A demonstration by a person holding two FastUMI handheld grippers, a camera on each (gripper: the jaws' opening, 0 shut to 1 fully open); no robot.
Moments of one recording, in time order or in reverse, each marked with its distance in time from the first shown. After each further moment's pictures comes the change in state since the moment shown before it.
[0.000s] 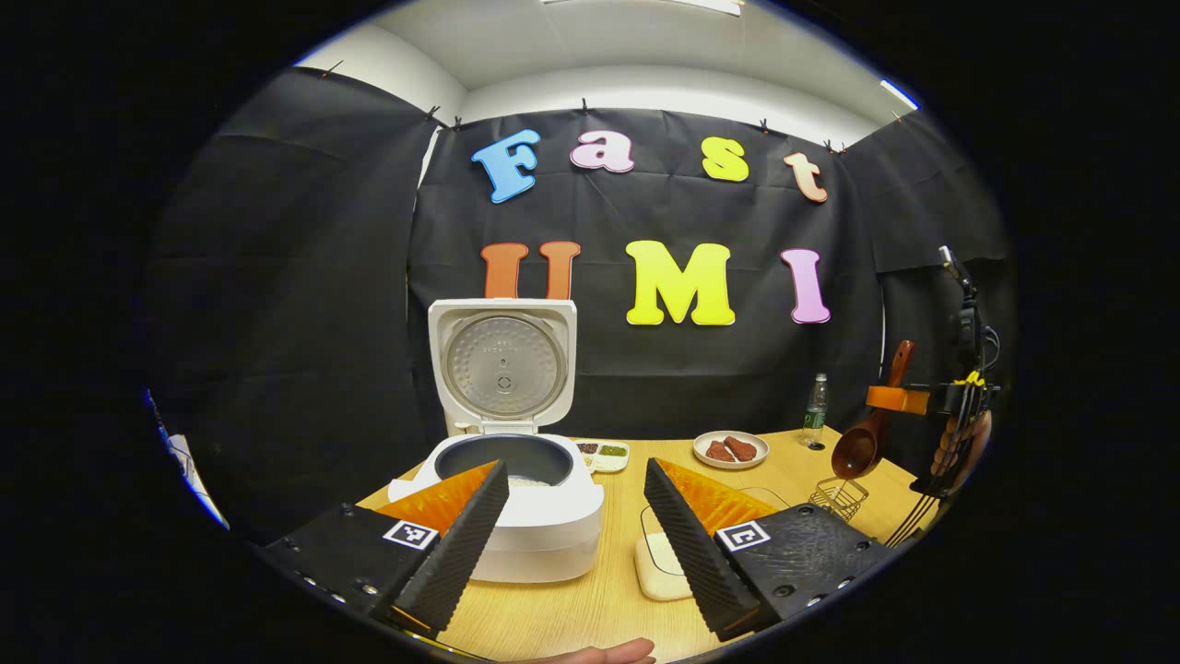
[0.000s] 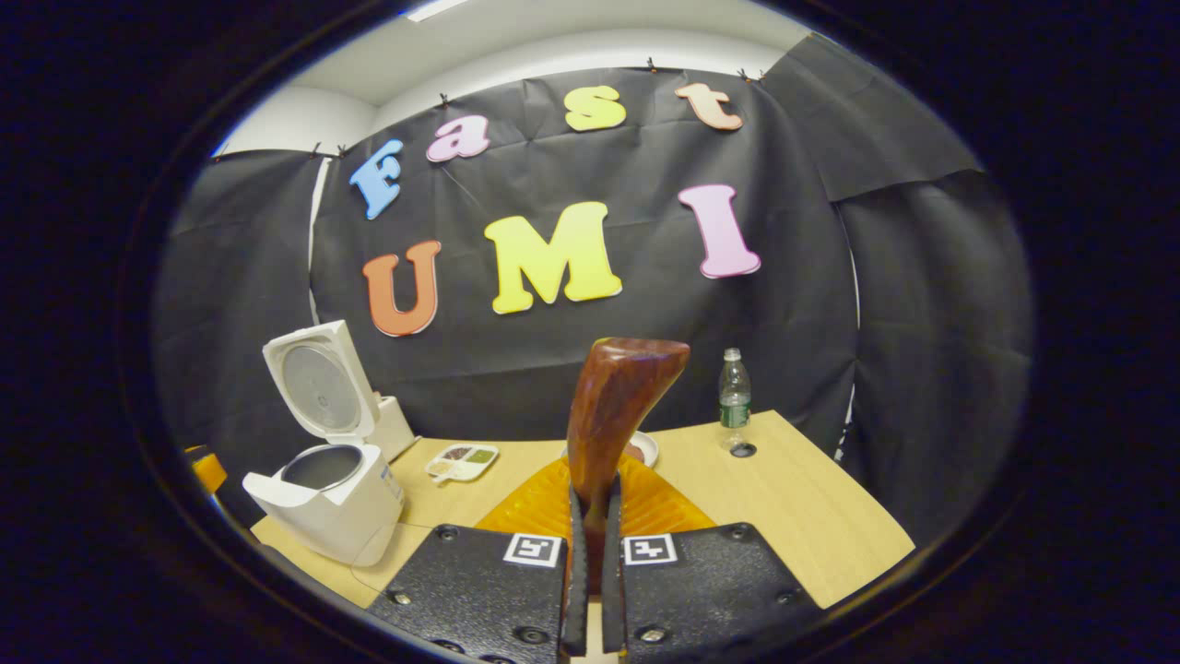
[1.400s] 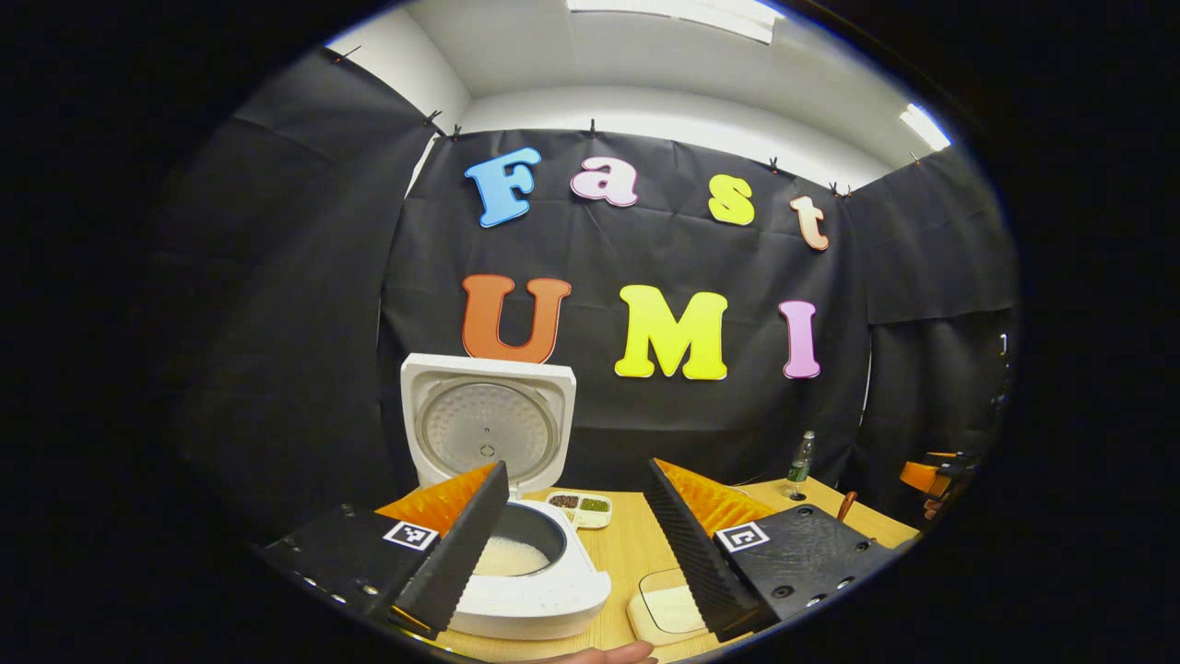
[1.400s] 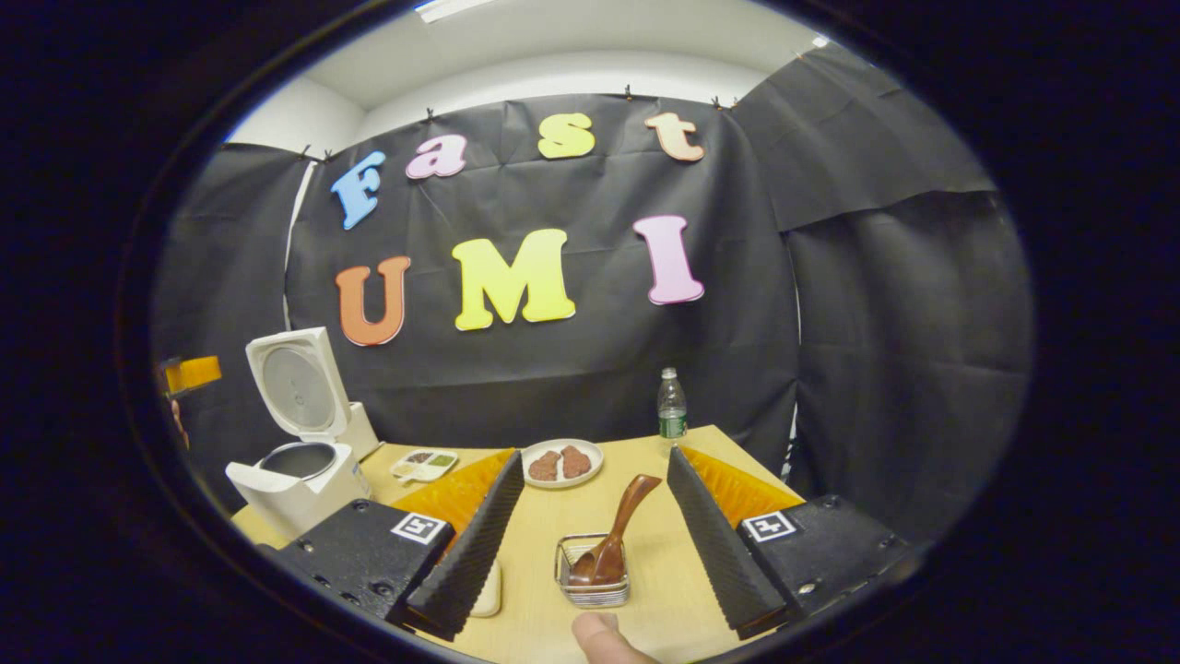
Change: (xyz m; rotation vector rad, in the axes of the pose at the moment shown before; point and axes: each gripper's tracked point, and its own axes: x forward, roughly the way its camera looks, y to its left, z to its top) left arm 0.074 0.038 0.095 -0.062 -0.102 -0.091; right arm -0.080 -0.020 0.019 -0.054 -0.115 -0.106
